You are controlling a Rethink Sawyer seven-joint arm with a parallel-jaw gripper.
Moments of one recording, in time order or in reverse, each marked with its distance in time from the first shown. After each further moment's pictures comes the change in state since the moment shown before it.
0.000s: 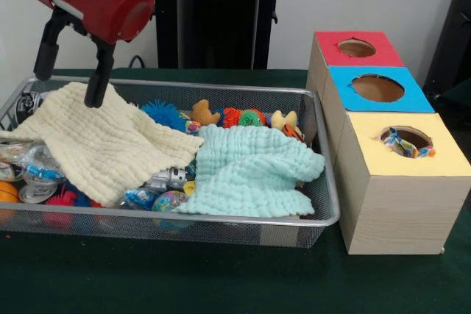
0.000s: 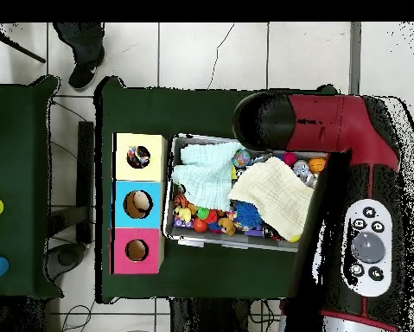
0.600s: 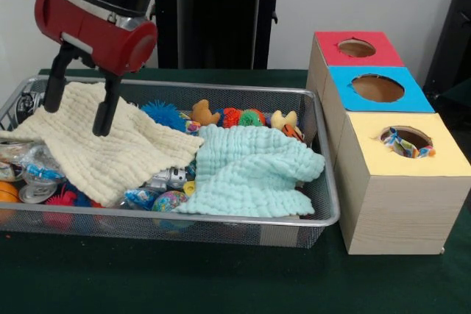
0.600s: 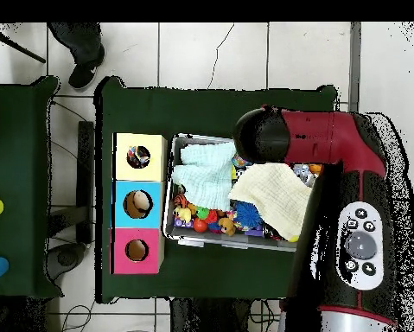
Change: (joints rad) arm -0.006 0.020 -0.011 0.079 0.000 -0.167 0.000
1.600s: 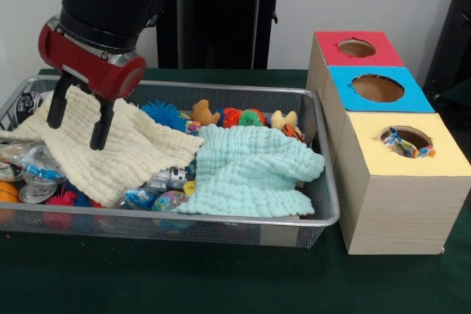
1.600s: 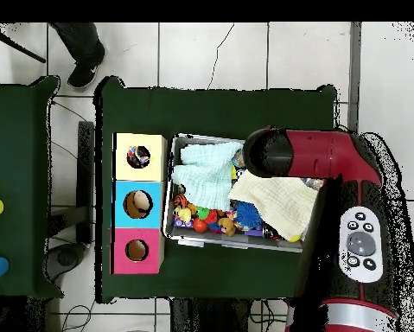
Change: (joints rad) arm -0.026 0.044 -0.027 0.066 0.000 -0.042 0.000
